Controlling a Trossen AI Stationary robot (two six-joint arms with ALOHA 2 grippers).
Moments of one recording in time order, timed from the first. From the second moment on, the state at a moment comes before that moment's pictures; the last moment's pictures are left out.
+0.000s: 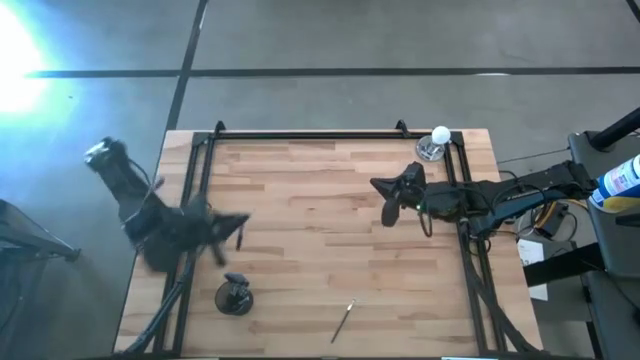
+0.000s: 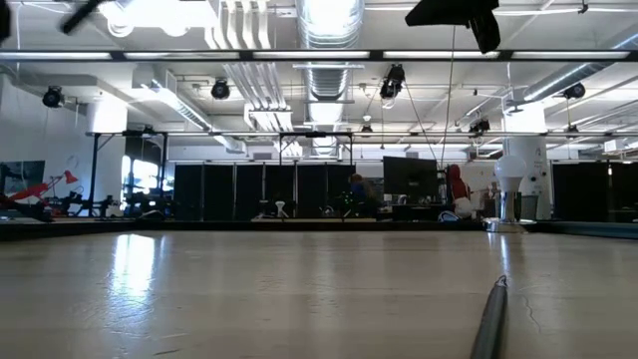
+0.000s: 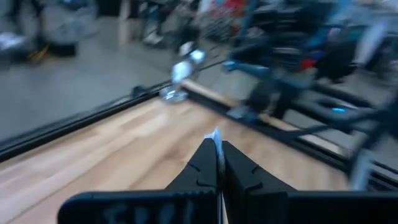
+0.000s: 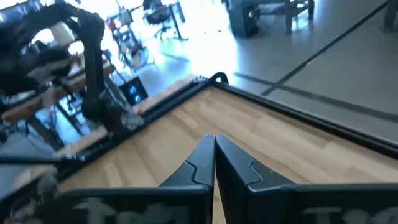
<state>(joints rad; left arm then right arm) -0.83 0.83 0.84 -0.47 -1.23 -0.78 0.20 1.04 0.84 -0.08 0.69 0.55</state>
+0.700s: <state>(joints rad) -1.21 1.11 0.75 -0.42 -1.36 -1.06 0.20 1.04 0.84 -0.01 0.76 0.58</state>
